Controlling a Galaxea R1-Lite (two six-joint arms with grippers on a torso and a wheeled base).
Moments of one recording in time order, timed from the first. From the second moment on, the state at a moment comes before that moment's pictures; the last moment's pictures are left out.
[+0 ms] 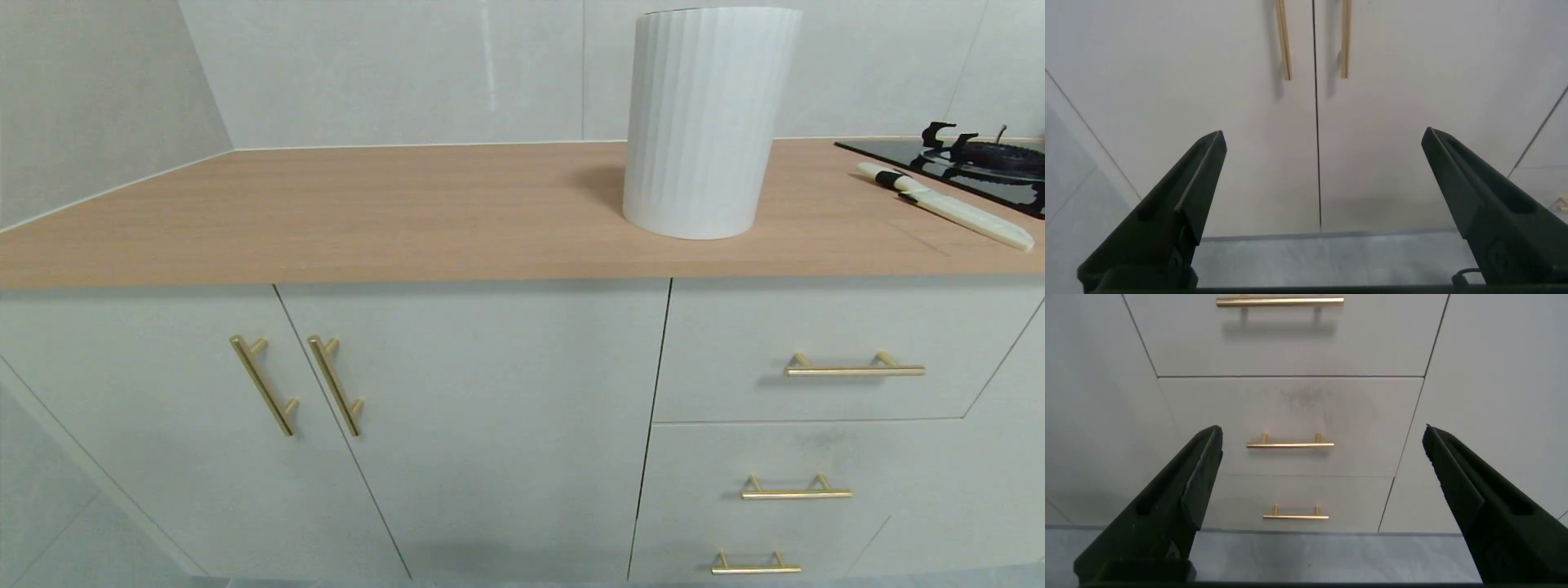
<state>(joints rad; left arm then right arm) 0.00 0.00 0.00 -0.01 -0.03 0.03 0.00 0.00 0.00 0.00 0.02 0.00</state>
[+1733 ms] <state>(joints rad) 0.00 0.00 0.00 -0.01 -0.03 0.03 0.00 0.00 0.00 0.00 0.02 0.00</state>
